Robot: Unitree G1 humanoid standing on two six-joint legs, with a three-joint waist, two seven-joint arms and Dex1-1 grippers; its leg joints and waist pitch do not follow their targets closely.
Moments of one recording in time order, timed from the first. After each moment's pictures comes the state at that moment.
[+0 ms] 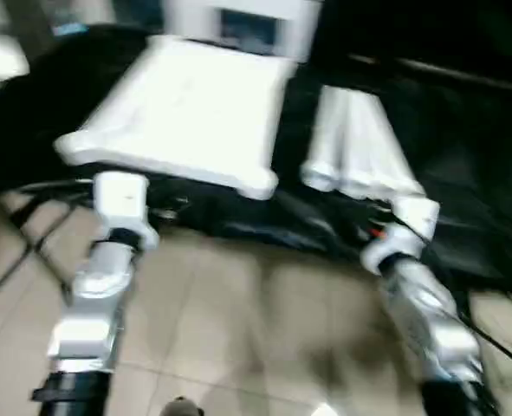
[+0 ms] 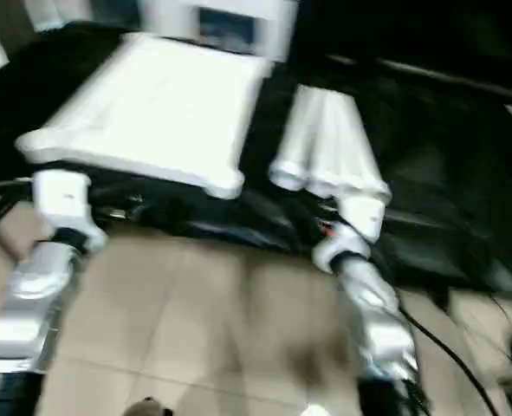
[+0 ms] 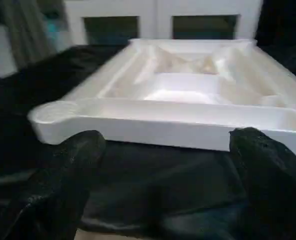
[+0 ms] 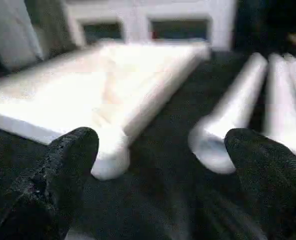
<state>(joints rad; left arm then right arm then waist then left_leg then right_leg) -0.20 0.23 0.13 -0.01 -0.07 0.22 -0.09 -0.23 -0.06 0.00 0.09 0.26 0.15 0.21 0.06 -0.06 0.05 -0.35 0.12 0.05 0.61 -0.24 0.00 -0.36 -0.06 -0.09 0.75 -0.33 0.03</state>
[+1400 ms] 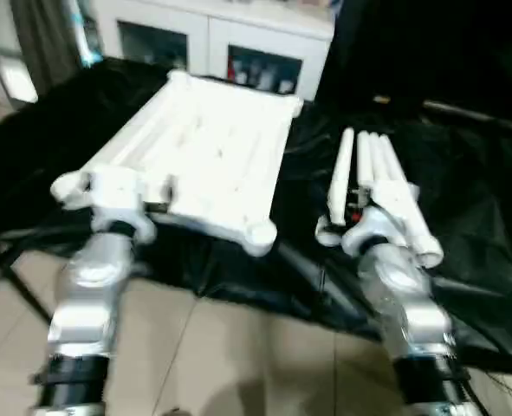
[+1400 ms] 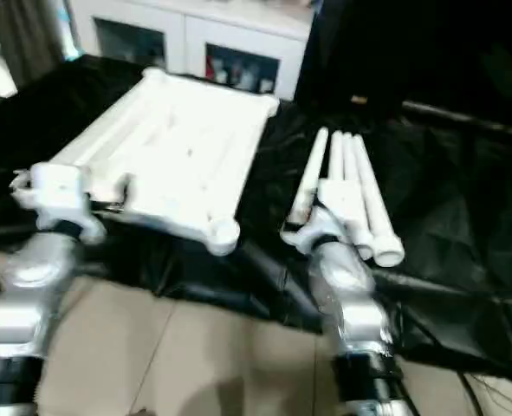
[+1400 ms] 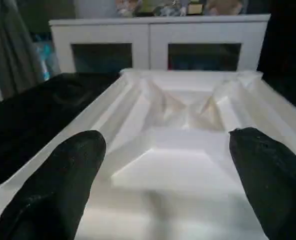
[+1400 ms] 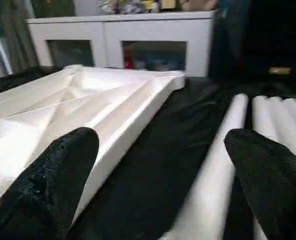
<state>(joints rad) -0.27 0.22 0.11 0.06 -0.06 0.19 -0.10 -0.30 -0.04 -0.04 0.18 0.22 0.15 0.12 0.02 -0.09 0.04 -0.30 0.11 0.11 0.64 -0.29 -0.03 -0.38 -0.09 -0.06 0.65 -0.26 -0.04</state>
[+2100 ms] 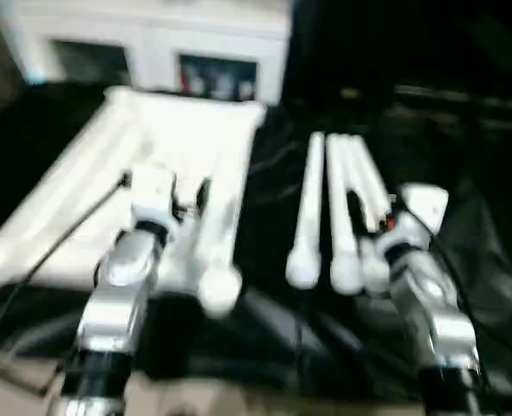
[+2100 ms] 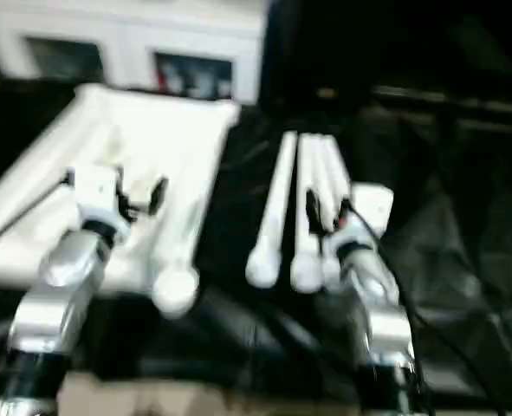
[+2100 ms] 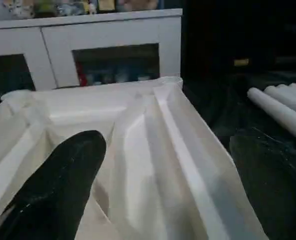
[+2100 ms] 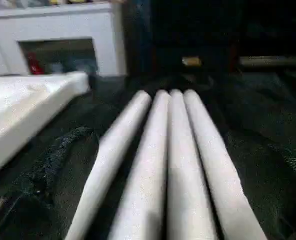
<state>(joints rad) -0.29 0.20 0.03 0.08 -0.07 0.15 -0.18 -0.24 -0.08 -0.10 0.12 0.21 0.14 0.13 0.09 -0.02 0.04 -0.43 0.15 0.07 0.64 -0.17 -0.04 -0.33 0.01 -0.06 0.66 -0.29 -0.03</state>
